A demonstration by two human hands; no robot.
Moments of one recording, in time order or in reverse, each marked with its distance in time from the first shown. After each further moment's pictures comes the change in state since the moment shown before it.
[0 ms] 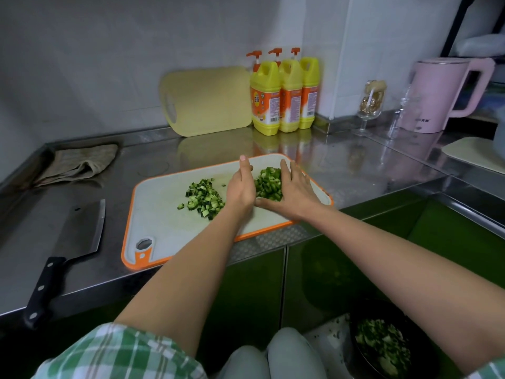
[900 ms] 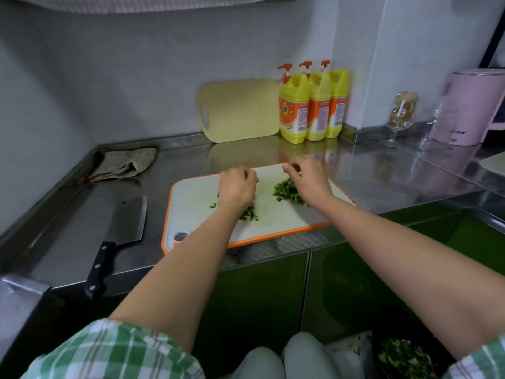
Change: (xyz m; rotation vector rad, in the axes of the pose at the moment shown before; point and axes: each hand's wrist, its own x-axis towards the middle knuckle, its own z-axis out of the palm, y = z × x) left_hand -0.002 0.008 -0.071 0.483 0.185 0.170; right_hand 0.028 -0.035 -0.020 0.292 0.406 -0.203
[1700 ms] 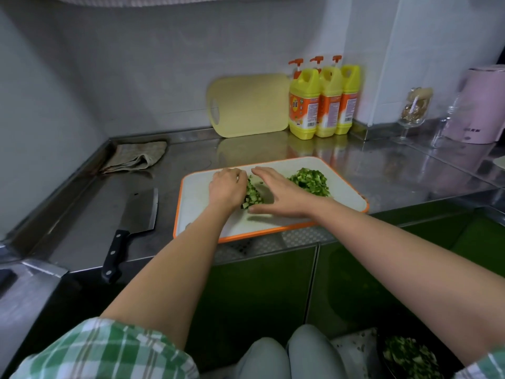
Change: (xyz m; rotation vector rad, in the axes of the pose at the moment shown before) left_hand -0.002 -0.040 -0.023 0.197 -0.032 -0.002; right_hand -0.032 -0.049 0.018 -0.031 -0.602 -0.310
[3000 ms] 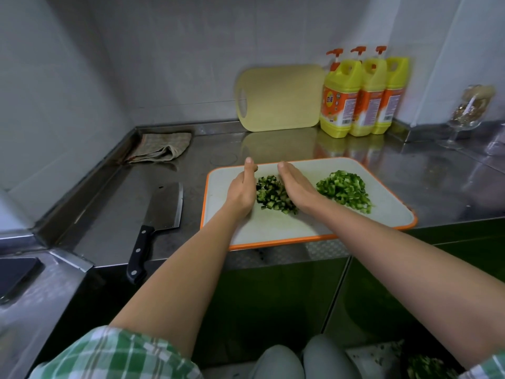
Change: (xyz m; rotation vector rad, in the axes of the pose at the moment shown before) left_hand 0.005 -0.033 -0.005 -0.619 -0.105 -0.190; right_hand 0.060 -0.007 0.034 0.455 0.155 0.381
